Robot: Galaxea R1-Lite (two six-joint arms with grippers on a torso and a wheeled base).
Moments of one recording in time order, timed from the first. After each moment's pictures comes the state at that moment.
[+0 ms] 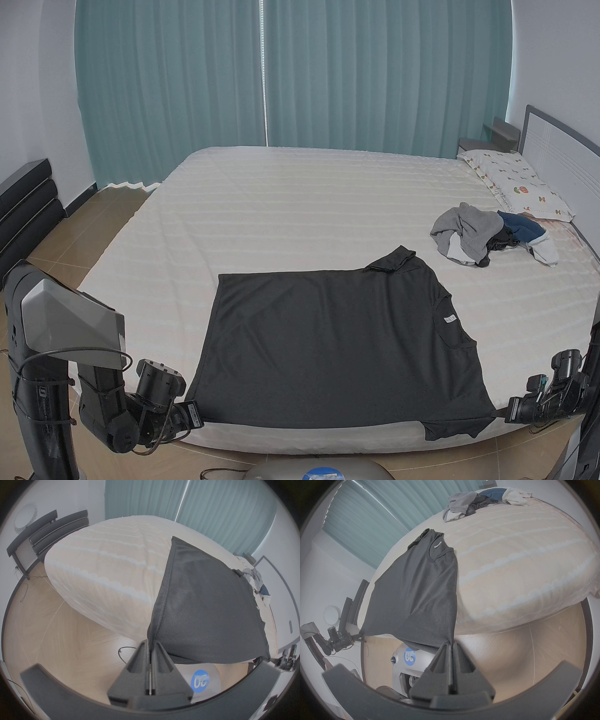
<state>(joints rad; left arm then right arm) -0.35 2.28 -0.22 -1.08 0.19 -0.61 -0.41 2.26 -0.02 -1.15 0.48 -0.03</state>
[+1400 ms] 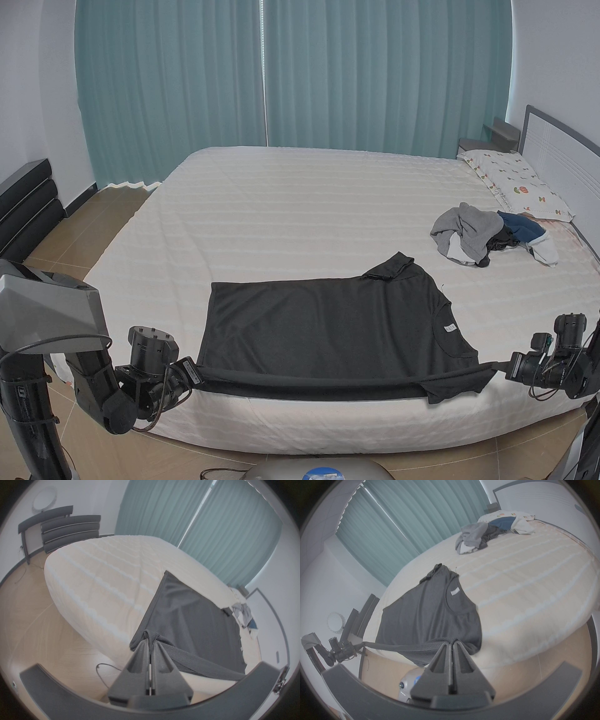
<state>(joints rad) -0.33 2.17 -0.34 -1.09 0.23 -0.75 -0.26 2.03 -0.16 -1.12 0.44 0.21</state>
